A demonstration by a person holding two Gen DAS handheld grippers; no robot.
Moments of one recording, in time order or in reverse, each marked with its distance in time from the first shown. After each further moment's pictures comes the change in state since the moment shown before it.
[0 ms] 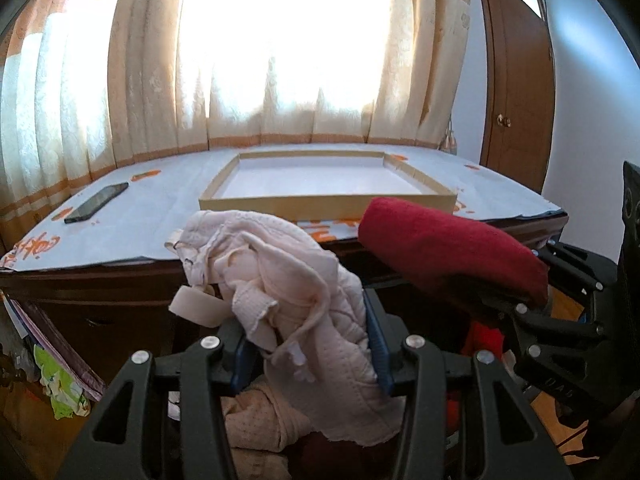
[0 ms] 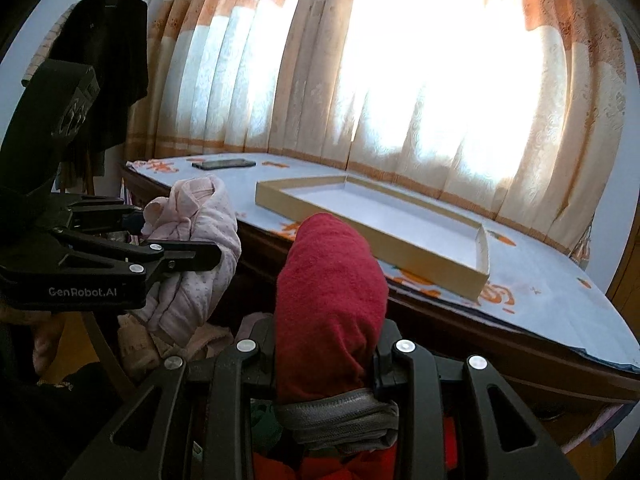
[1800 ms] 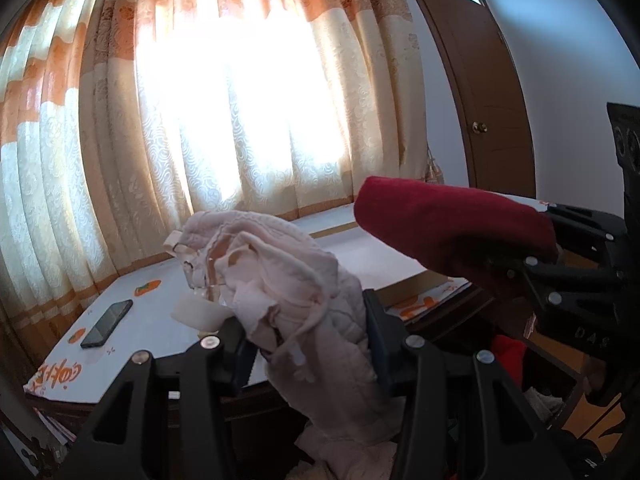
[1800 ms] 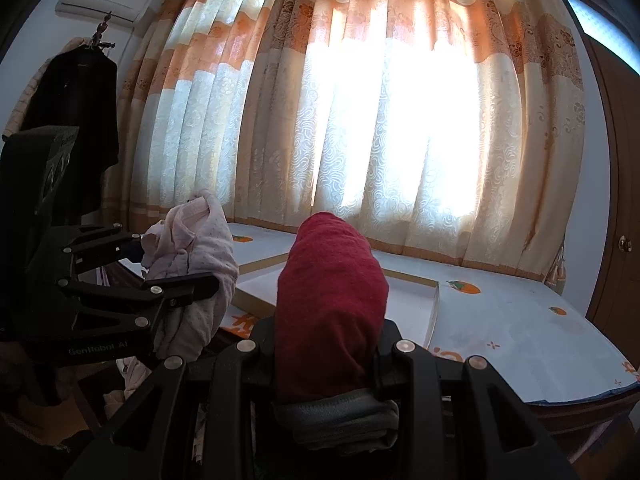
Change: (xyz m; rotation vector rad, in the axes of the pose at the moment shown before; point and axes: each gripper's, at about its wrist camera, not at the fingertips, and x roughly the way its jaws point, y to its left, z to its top) left arm -0.003 -0.031 0.059 0.252 -0.207 0.036; right arm -0.020 -0.037 0.039 0.100 -0.196 -0.088
